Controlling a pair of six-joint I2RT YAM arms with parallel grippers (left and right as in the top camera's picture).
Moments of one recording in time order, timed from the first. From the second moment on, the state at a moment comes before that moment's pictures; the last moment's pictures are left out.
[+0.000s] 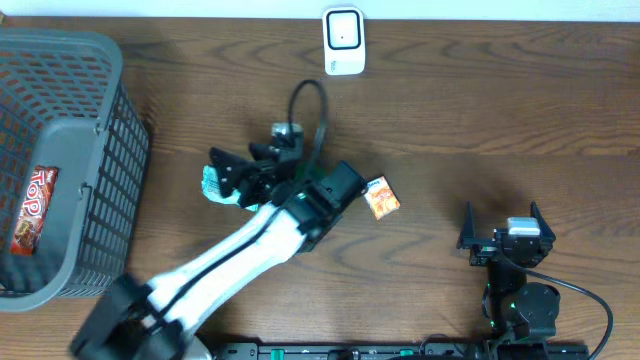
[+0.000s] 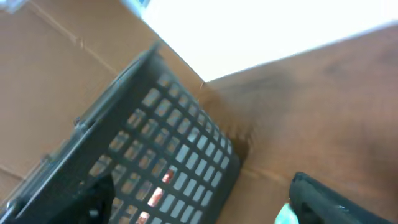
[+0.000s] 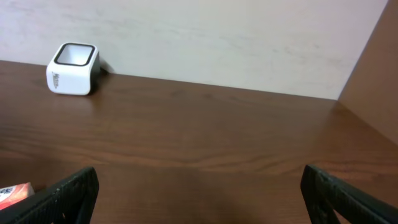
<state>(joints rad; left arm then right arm) -0.79 1.52 1.05 -0.83 -1.44 -0.62 0.04 0.02 0.01 -0.06 0.11 -0.11</state>
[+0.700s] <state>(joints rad) -0.11 0.82 1.25 -0.53 -1.05 -0.30 0.04 0.02 0.01 -0.06 0.11 -0.11</state>
